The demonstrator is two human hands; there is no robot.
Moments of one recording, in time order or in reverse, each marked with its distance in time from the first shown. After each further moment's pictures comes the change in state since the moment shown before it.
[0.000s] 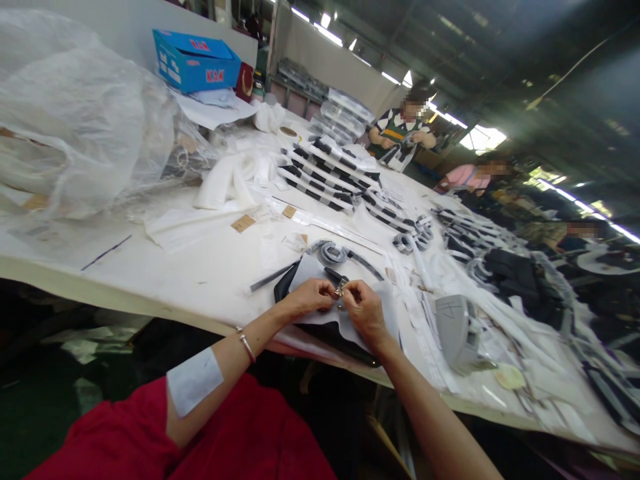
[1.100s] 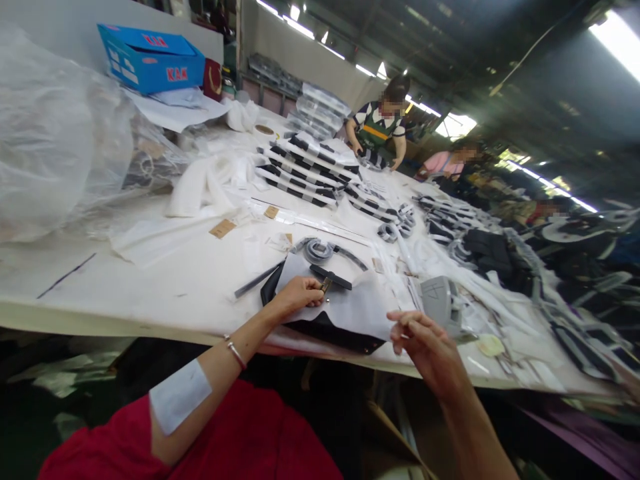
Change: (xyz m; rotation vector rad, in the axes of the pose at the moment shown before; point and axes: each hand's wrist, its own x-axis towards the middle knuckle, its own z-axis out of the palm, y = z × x) left_hand 0.001 0.005 0.003 0.128 0.056 -0.053; right_hand -0.071 -0.018 -0.124 0.759 0.032 0.560
